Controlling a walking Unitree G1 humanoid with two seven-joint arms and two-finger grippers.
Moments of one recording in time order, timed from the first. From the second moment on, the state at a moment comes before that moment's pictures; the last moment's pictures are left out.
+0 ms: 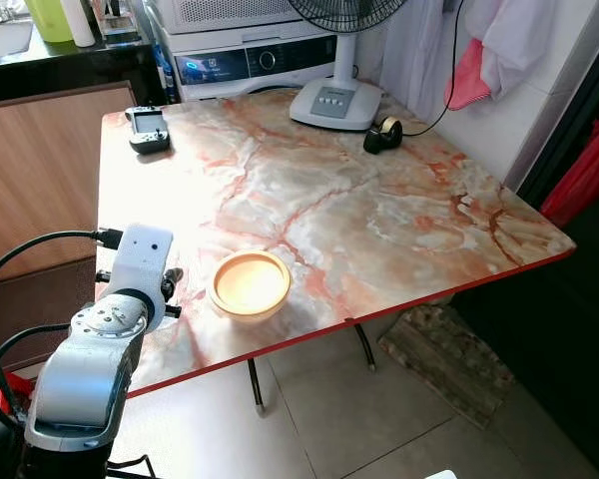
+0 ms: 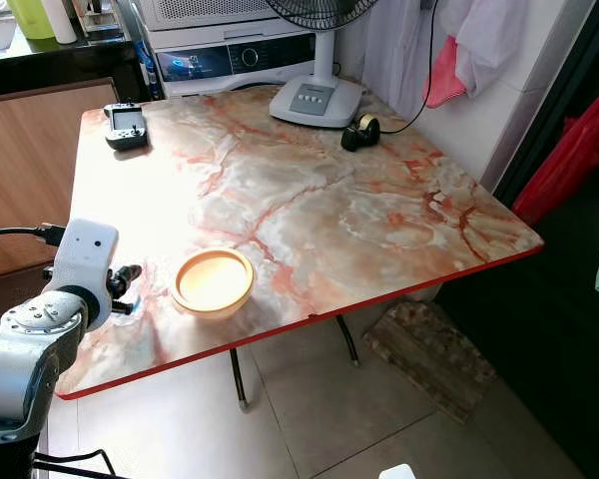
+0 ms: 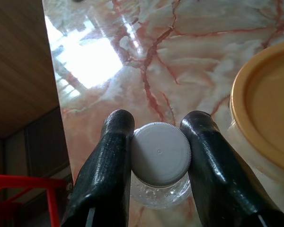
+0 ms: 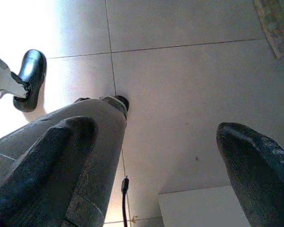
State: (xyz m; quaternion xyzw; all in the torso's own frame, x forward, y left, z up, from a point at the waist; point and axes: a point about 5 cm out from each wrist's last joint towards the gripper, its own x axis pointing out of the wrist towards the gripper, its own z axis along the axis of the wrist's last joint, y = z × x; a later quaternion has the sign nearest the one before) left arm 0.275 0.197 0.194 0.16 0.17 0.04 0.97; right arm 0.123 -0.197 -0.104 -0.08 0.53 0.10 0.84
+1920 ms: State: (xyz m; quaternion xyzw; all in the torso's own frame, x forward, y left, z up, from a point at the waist) left arm 0.162 0.270 -0.047 0.16 0.37 0.19 0.90; right arm 0.122 -0.199 -0.104 -0.08 0.53 0.10 0.84
